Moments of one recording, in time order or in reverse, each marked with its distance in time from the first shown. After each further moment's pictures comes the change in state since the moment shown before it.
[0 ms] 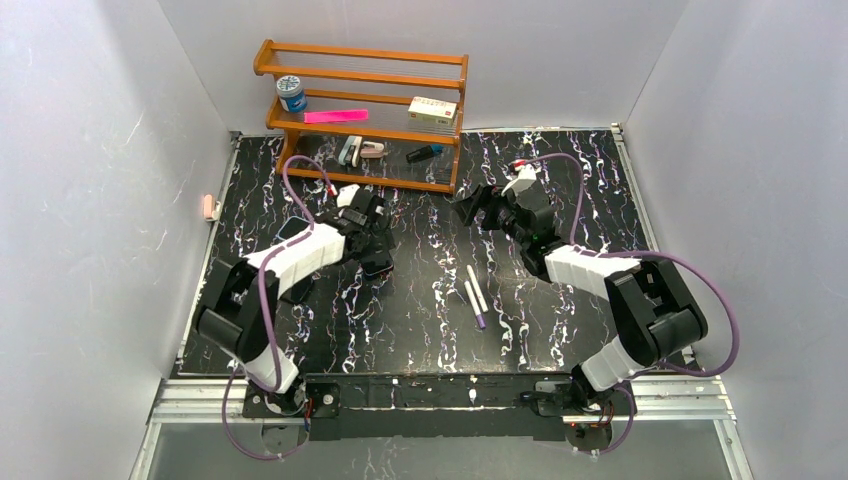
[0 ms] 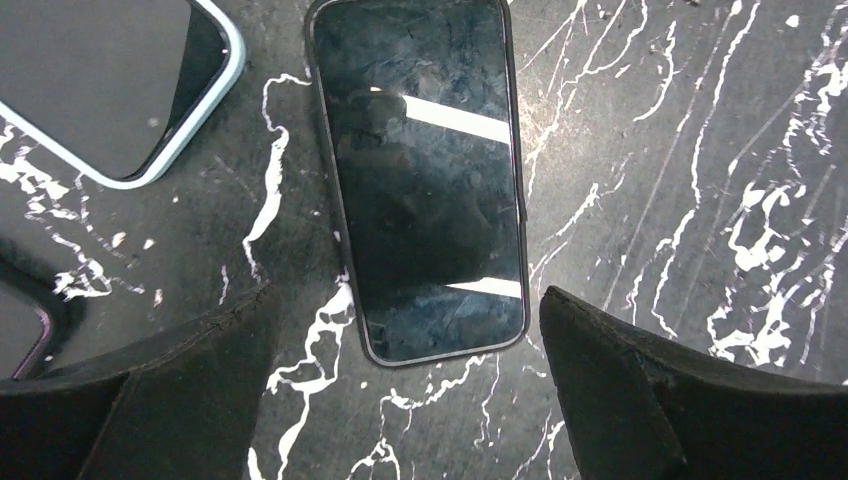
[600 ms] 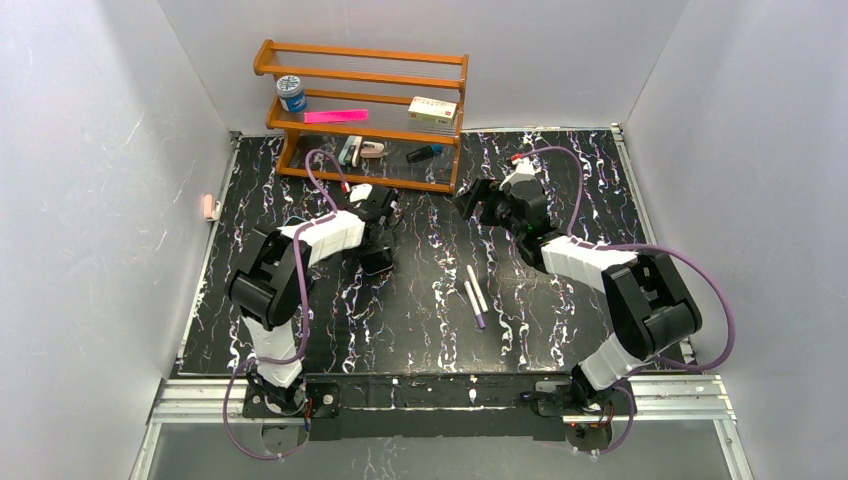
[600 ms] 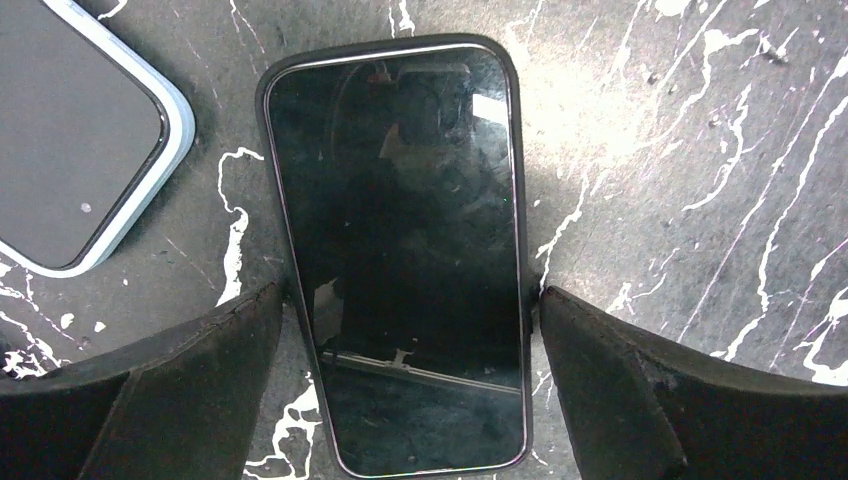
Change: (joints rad) left arm -0.009 0.267 0.139 0.008 -0.065 0.003; right arm 0.000 0.024 0.084 -0.133 0.069 0.015
